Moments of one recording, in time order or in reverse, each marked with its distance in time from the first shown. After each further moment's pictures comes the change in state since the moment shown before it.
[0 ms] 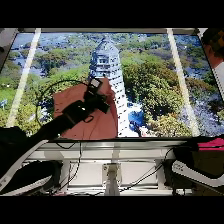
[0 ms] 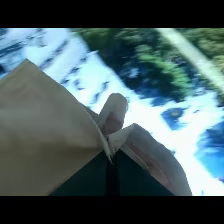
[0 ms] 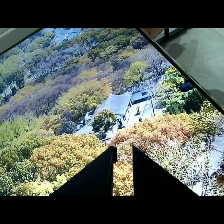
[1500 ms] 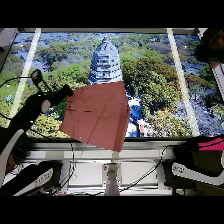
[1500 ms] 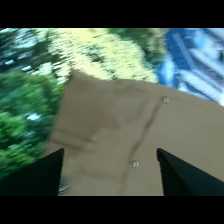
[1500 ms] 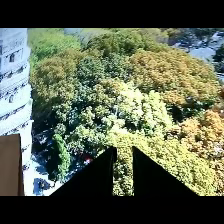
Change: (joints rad) left arm 0.587 0.097 0.006 -0.322 -0.436 -0.259; right arm 0.264 -0.068 -0.008 0.308 0.153 -0.389
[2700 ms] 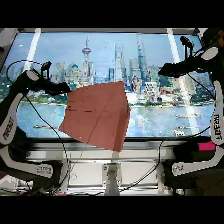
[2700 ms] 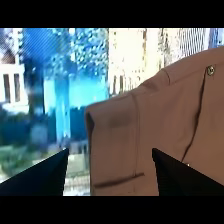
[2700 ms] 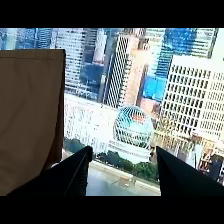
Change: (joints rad) left arm 0.256 -0.553 0.518 -0.543 -0.420 1.011; right arm 0.066 -0.275 0.000 0.234 0.161 -0.168
